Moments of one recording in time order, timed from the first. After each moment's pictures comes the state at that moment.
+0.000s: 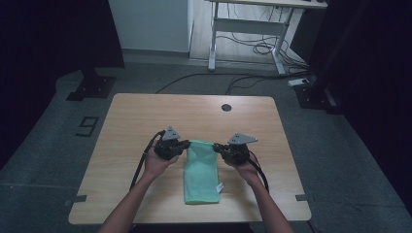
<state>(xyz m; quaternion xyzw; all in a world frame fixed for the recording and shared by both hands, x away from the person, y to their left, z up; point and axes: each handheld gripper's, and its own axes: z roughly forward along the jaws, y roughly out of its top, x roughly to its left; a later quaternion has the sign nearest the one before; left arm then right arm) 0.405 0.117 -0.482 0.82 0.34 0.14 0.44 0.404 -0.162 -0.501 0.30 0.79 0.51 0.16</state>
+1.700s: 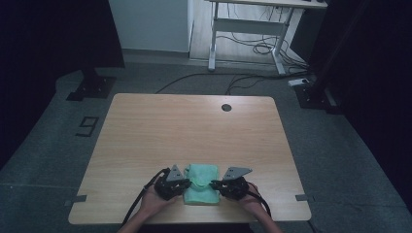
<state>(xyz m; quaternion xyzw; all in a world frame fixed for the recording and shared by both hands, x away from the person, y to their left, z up) 0.309 0.107 -0.538 0.87 0.30 0.10 0.37 0.317 -0.158 -0.545 0.25 0.86 0.44 0.08</state>
